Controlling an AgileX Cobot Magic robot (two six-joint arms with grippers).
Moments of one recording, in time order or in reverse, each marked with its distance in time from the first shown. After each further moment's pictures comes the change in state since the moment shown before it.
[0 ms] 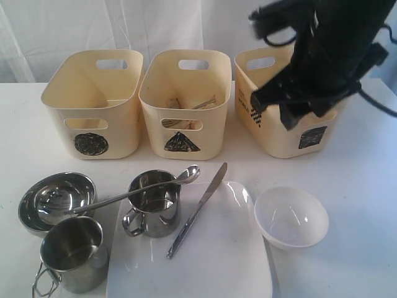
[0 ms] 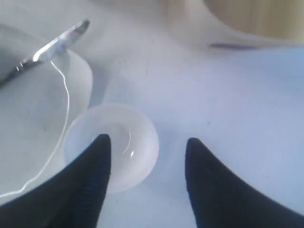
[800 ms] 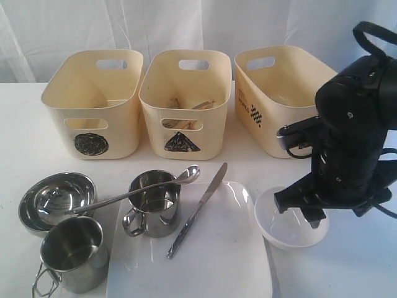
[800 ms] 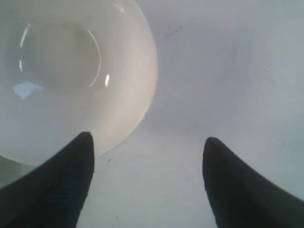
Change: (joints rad) left arm 0.000 0.000 0.000 0.000 0.000 0.000; right arm -0.001 0.000 0.471 -0.082 -0.196 0.318
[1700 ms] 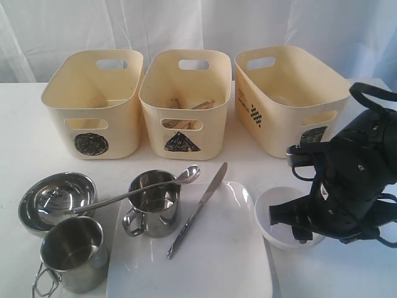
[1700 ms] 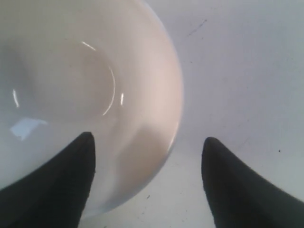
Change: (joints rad) left arm 0.000 0.000 0.000 0.000 0.000 0.000; right arm 0.000 -0.002 0.198 -0.004 -0.300 0.269
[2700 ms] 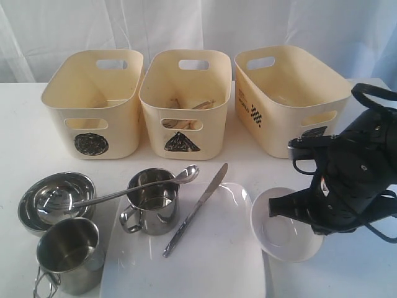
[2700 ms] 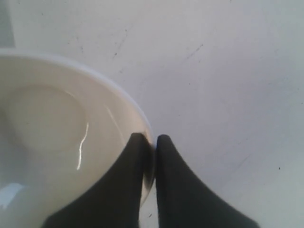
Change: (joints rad) left arm 0.000 0.000 0.000 0.000 0.000 0.000; right arm -0.003 -0.001 0.004 -0.039 -0.052 0.034
